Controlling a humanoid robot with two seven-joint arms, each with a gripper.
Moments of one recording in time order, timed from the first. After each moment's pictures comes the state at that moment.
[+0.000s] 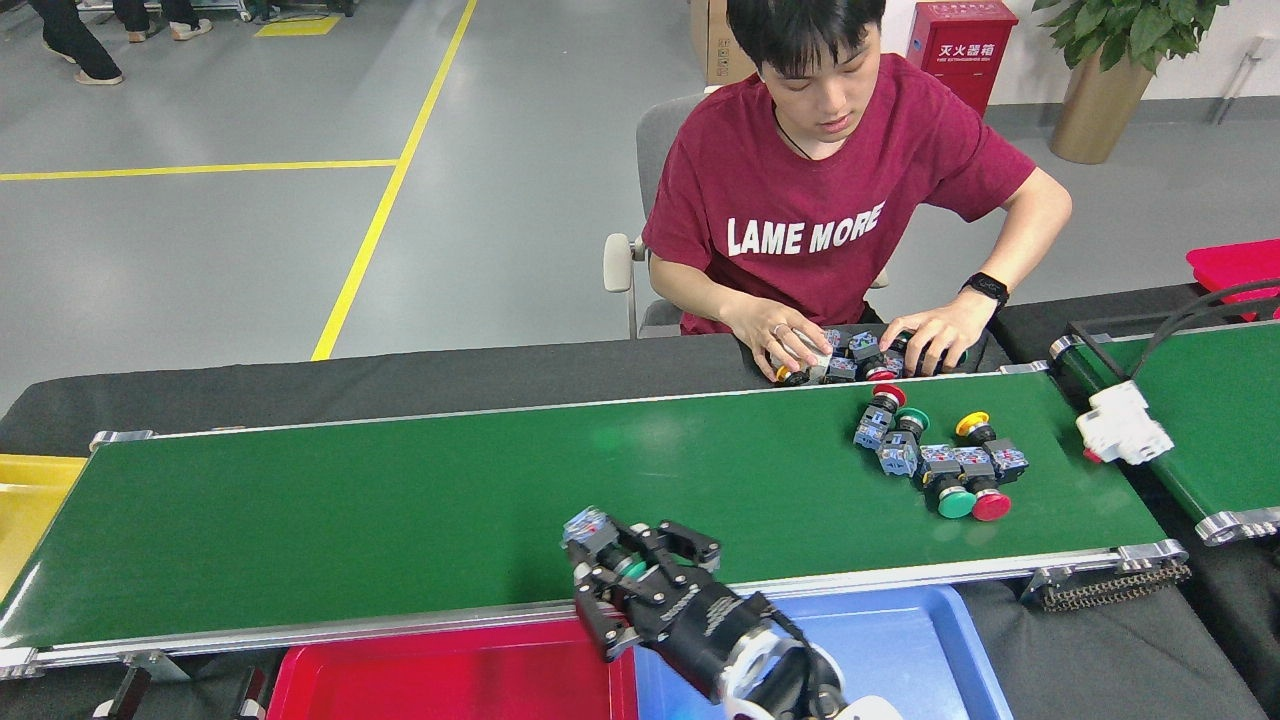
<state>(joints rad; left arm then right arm) 0.38 0.02 0.45 -1.75 -1.51 -0.42 0.16 -0.21 0.08 0.62 -1.50 1.20 -0.18 0.26</state>
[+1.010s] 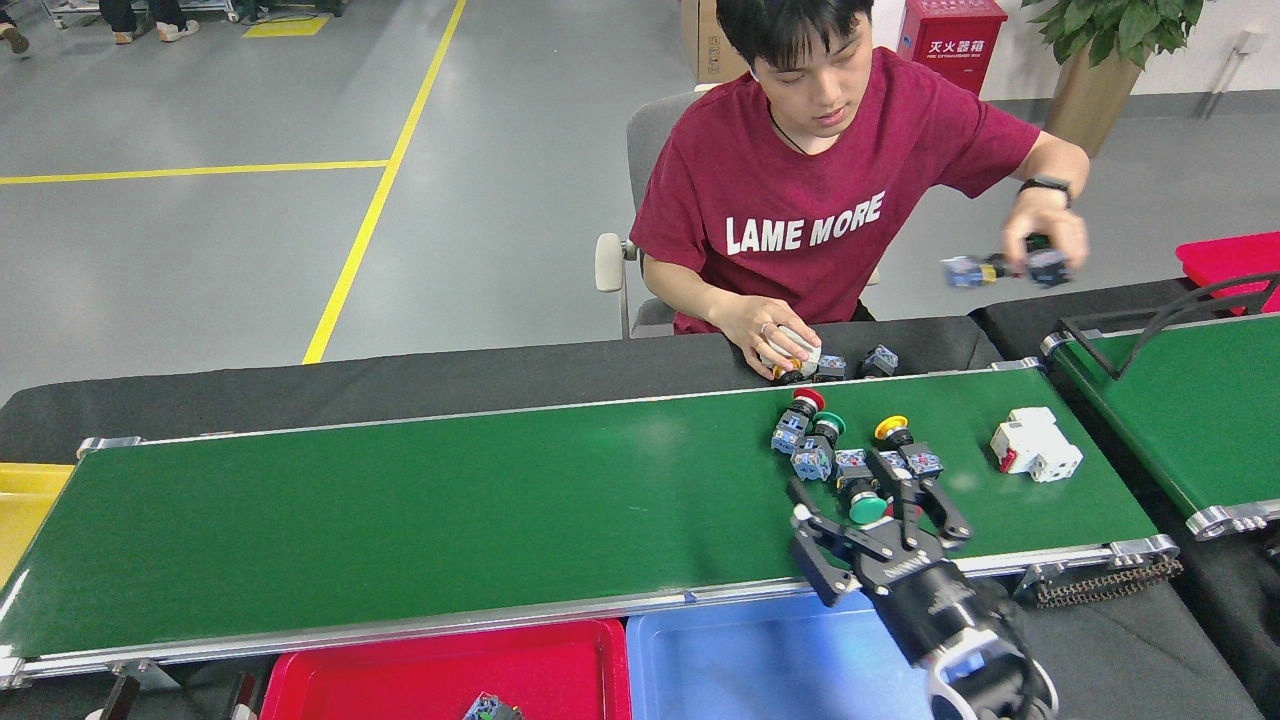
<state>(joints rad) 0.38 0.02 0.47 -1.74 -1.51 -0.41 0.16 0.10 -0.14 0.11 -1.72 1.21 -0.18 -0.02</state>
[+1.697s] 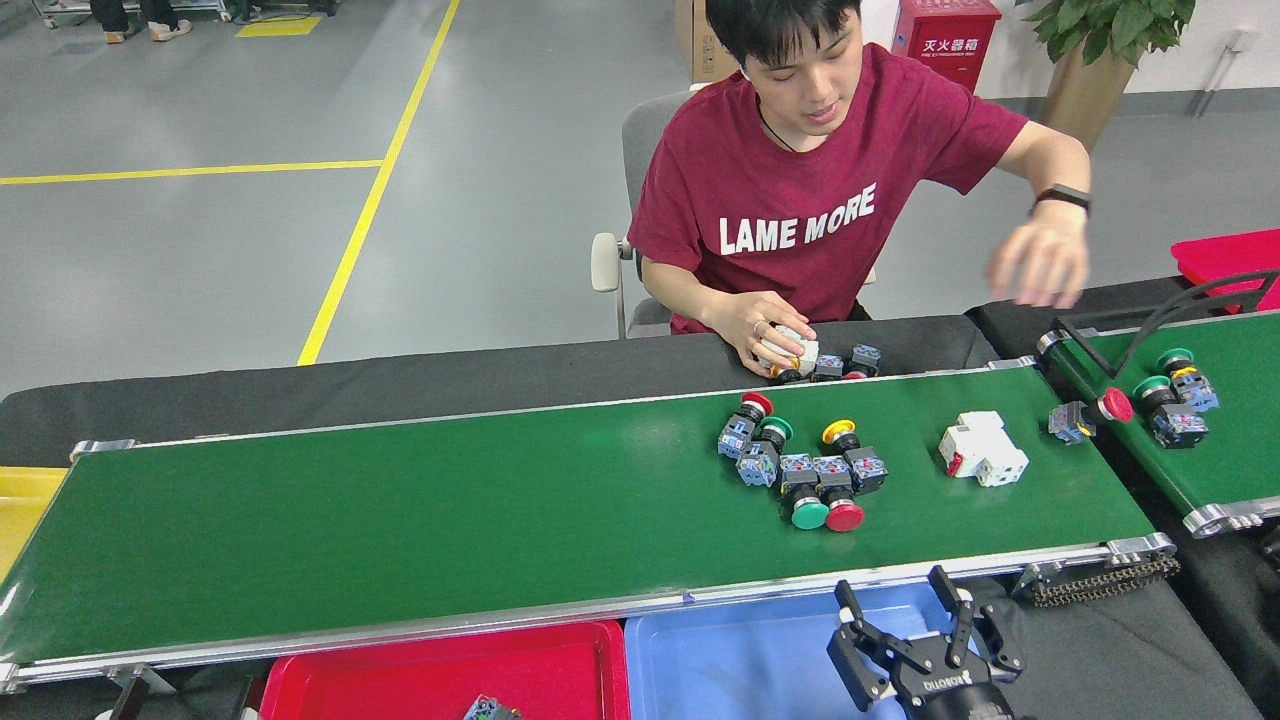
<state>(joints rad) 0.38 0.02 0.46 -1.73 -1.51 -0.42 0.16 0.06 0.02 0.21 -1.63 1.43 0.05 0.10</state>
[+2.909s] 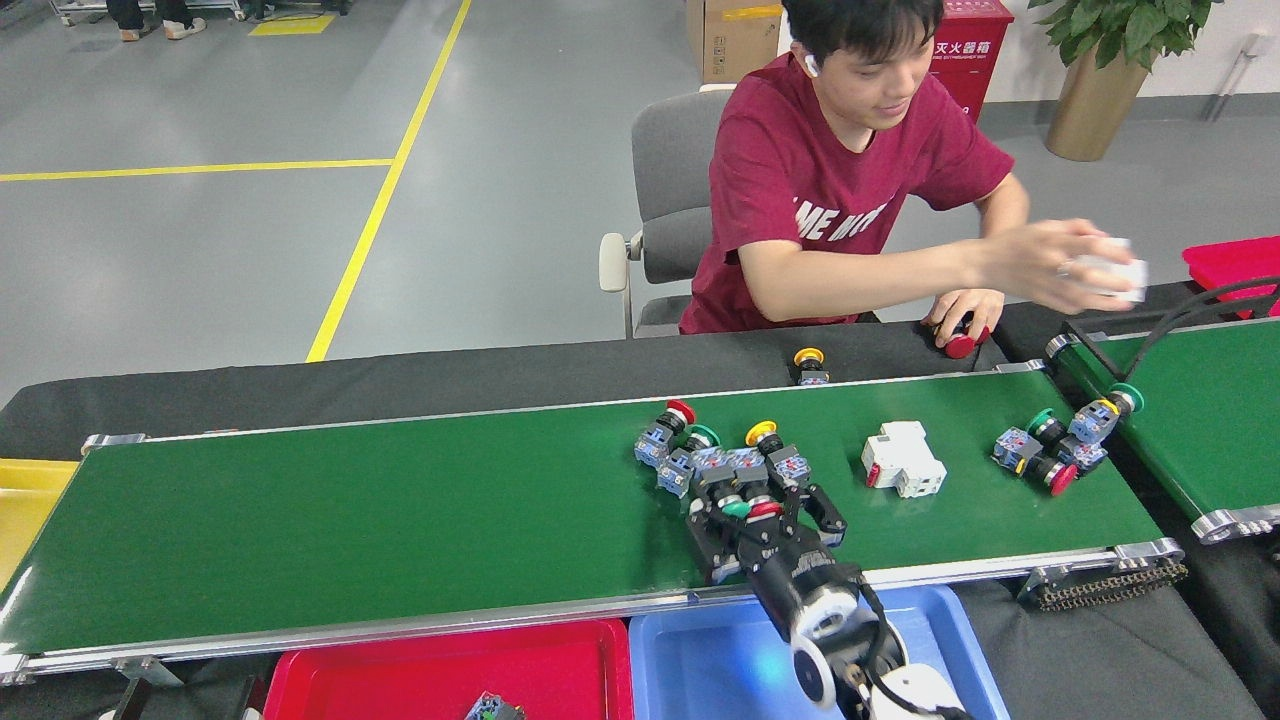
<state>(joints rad) 0.38 0.02 0.46 -1.72 -1.51 -0.42 0.16 -0.05 0.00 0.38 -1.61 1.13 -0.26 0.25</state>
